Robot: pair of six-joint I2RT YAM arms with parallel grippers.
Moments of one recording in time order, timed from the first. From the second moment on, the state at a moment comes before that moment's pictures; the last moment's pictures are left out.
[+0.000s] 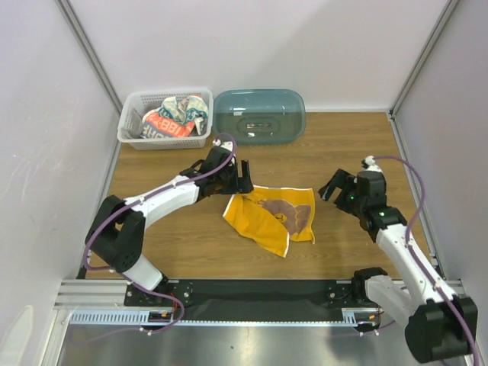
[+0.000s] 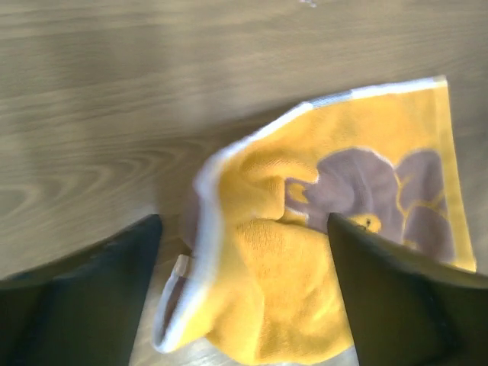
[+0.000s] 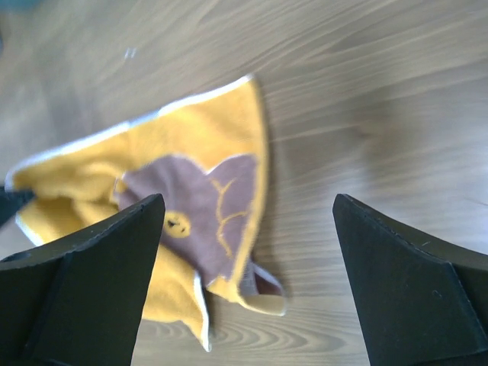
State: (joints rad) left arm -0.60 1.58 1.03 -0.24 0.03 -0.55; right arm 0.15 0.89 0.62 -0.36 -0.04 0.61
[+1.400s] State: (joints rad) left arm -0.60 1.24 0.34 0.30 -0.04 -0.63; right arm 0.41 1.52 0.77 -0.08 0.03 0.69
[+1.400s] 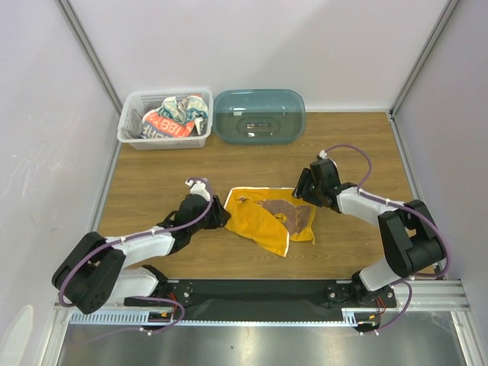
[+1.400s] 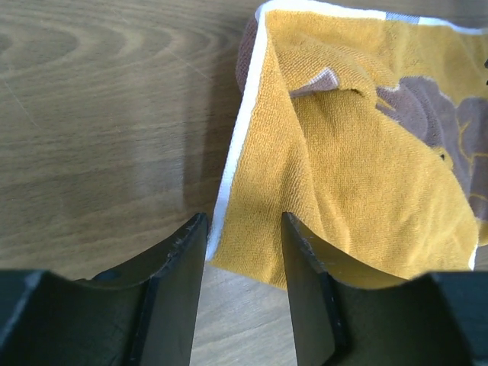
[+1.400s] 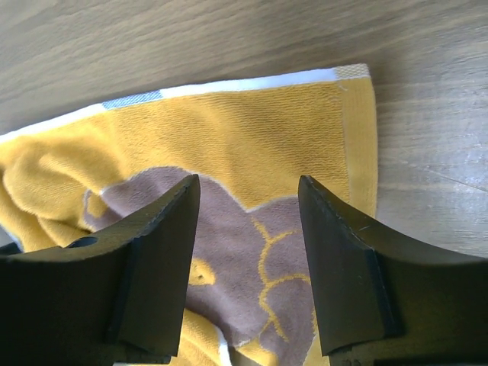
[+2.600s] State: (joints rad) left arm -0.59 1.61 1.06 -0.34 -0.47 -0.42; right arm 0.27 1.62 0.80 -0.07 0.20 0.68
